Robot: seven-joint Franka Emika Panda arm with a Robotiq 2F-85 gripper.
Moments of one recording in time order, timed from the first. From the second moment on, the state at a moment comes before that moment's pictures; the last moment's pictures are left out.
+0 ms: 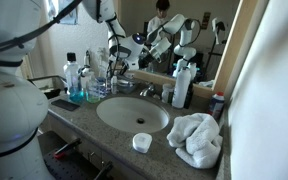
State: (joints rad) arm 0.13 0.36 0.11 -1.97 1.09 2.65 0.53
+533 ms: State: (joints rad) arm 0.16 0.40 0.11 -1.94 1.09 2.67 0.53
